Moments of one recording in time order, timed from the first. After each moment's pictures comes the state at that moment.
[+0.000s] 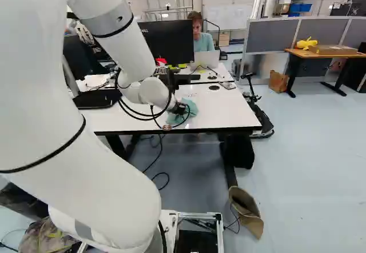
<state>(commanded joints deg) -5.5 2.2 -27.5 0.0 14.0 0.0</state>
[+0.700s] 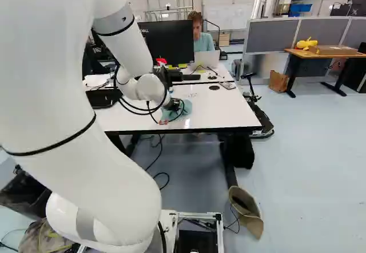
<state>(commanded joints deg) -1.7 -4.0 -33.8 0.0 14.0 0.0</state>
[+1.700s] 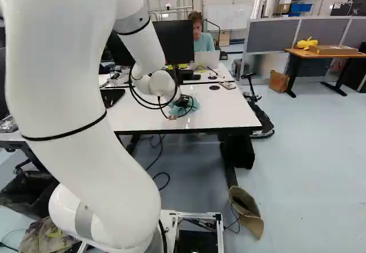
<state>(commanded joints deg) -7.0 -6.9 -36.9 0.0 14.0 0.0</state>
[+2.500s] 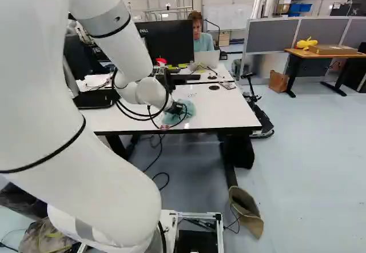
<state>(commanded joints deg) -3.4 2.9 -26.7 0.0 14.0 0.0</state>
